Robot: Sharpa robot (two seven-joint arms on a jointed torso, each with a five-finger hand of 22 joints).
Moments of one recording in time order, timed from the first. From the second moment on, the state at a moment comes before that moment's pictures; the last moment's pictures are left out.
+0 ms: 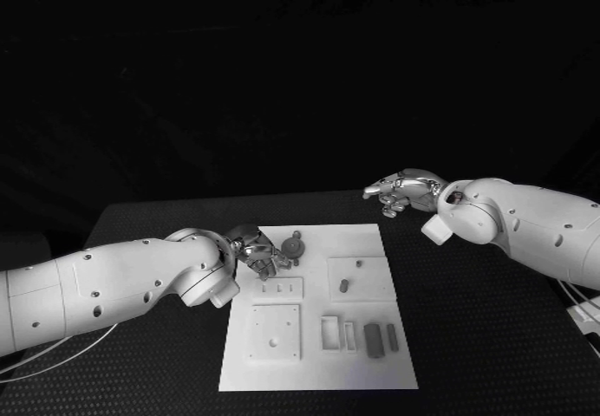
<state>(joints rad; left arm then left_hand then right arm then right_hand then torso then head) 1.32 -0.74 -0.24 1.50 -0.70 -0.29 -0.31 0.94 0.01 0.63 -0.29 0.30 1.04 0.11 0.38 0.54 1.27 0.02 0.31 0.53 1.21 0.00 0.24 1.23 0.01 1.06 -0.09 0.11 1.06 1.30 -0.68 -0.05 1.00 -0.49 0.14 0.12 0.86 -0.14 0.51 -0.22 0.05 0.89 0.14 0.26 0.72 0.87 0.03 1.24 0.94 1.07 -0.07 1.44 0.87 0.25 1.01 0.02 0.92 1.31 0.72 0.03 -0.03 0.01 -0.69</state>
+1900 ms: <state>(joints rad) 1.28 -0.64 -0.24 1.46 -0.98 -0.31 -0.59 0.88 -0.02 0.64 -0.29 0.39 1.08 0.10 0.40 0.64 1.32 0.00 0.38 0.58 1.16 -0.02 0.57 1.07 0.01 1.08 -0.12 0.17 1.27 1.30 -0.66 -0.05 1.03 -0.63 -0.06 0.06 0.85 -0.13 0.51 -0.22 0.05 0.89 0.14 0.26 0.72 0.87 0.03 1.24 0.93 1.07 -0.07 1.44 0.86 0.25 1.01 0.02 0.92 1.31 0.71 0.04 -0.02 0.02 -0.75</state>
